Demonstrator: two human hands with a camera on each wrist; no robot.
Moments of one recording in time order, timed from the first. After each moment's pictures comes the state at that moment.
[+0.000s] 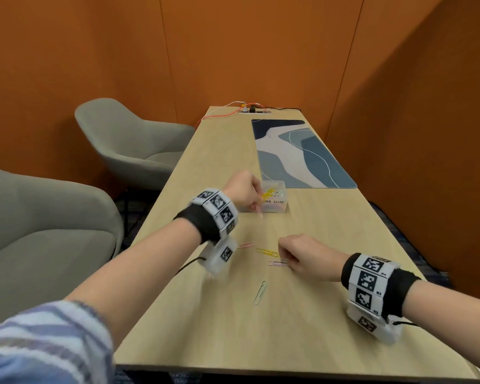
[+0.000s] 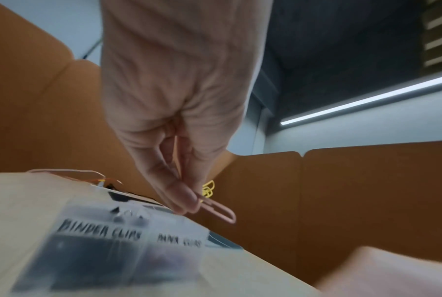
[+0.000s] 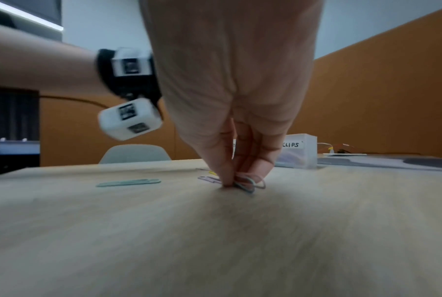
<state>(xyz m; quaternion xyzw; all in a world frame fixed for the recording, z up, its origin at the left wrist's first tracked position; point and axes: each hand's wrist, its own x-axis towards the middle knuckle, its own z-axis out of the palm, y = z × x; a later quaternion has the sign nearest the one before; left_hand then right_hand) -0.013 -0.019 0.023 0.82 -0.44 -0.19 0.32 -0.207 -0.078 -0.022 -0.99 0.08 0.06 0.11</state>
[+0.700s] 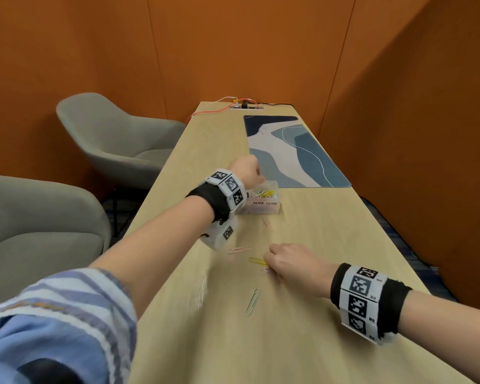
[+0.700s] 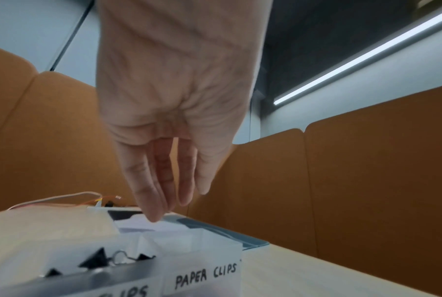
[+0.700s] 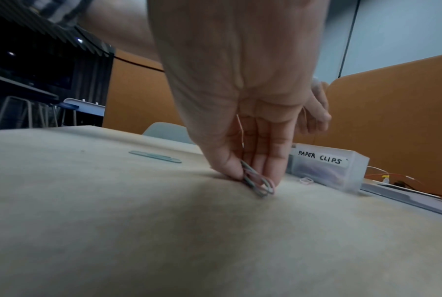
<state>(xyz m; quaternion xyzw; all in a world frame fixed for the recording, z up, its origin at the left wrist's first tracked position) 0.002 -0.071 0.040 0.86 -0.48 -0.06 0.16 -0.197 -0.064 -0.028 -0.99 0.05 0.11 -0.08</state>
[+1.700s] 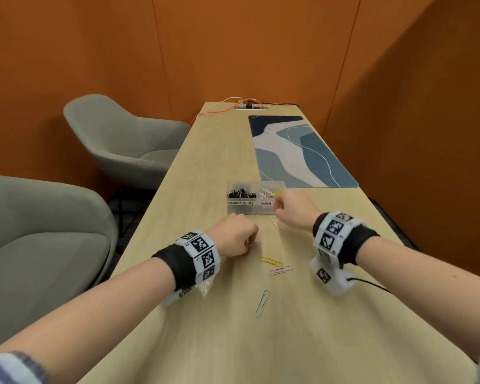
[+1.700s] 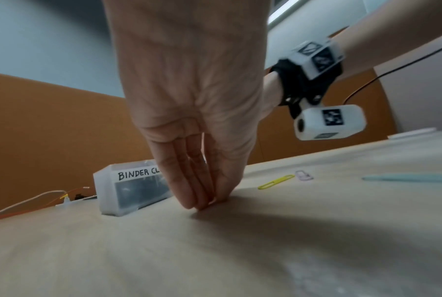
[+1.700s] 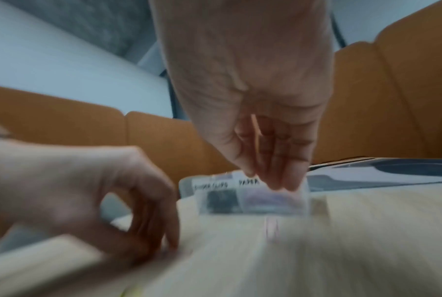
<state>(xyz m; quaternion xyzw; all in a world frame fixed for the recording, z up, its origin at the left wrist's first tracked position) -0.030 0.022 -0.024 0.78 -0.62 -0.05 -0.02 -0.118 -0.125 -0.007 -0.95 0.28 -0.06 0.16</state>
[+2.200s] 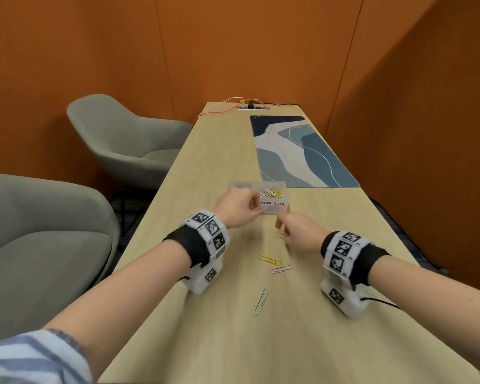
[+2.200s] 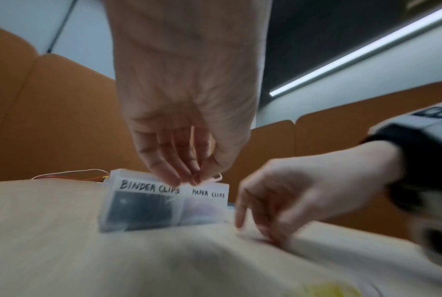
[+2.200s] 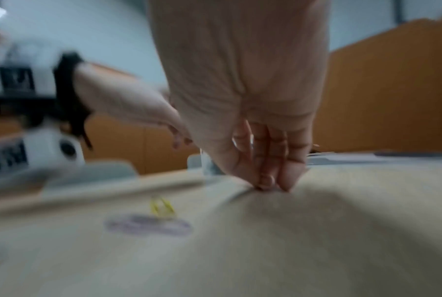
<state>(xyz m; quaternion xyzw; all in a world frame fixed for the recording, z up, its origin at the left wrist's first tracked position) -0.010 -0.008 -0.008 0.83 -0.52 -0.05 0.20 -0.149 -0.113 -0.025 -0.97 0.20 0.06 0.09</state>
